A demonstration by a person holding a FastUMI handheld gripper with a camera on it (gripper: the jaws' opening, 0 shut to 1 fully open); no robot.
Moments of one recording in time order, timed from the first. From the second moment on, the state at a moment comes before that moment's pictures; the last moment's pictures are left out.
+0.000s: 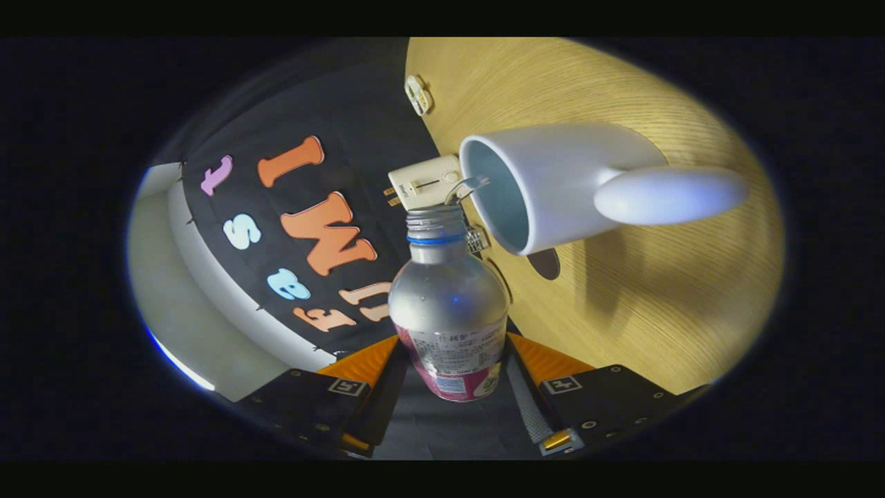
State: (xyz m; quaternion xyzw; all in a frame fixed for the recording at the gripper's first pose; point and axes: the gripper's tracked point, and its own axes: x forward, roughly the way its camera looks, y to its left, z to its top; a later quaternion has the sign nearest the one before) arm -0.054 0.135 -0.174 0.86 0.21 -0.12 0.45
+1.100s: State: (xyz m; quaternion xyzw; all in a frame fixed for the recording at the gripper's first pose) arm -0.054 0.133 -0.157 0.89 0.17 -0.11 0.40
